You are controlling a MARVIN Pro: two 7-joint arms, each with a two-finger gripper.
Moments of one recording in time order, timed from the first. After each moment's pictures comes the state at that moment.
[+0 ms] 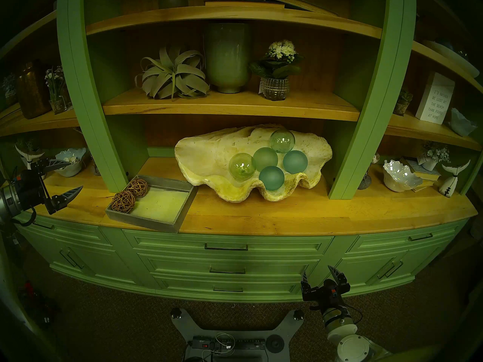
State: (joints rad) left arm 1.66 -0.89 -2.51 -1.54 -0.16 -0.12 -1.49; right arm -2.26 -1.11 1.31 -1.69 0.11 -0.28 -0.40
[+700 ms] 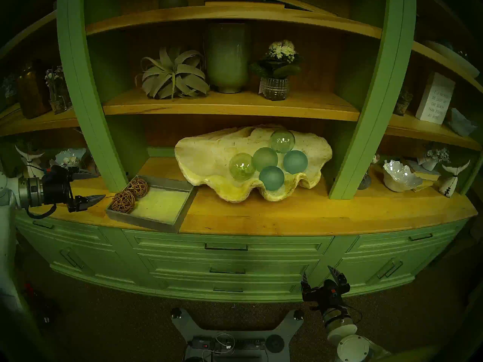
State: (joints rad) left arm 1.51 -0.72 -2.15 -1.29 -0.13 0.02 -1.49; right arm -2.26 -1.11 1.31 -1.69 0.11 -0.28 -0.40
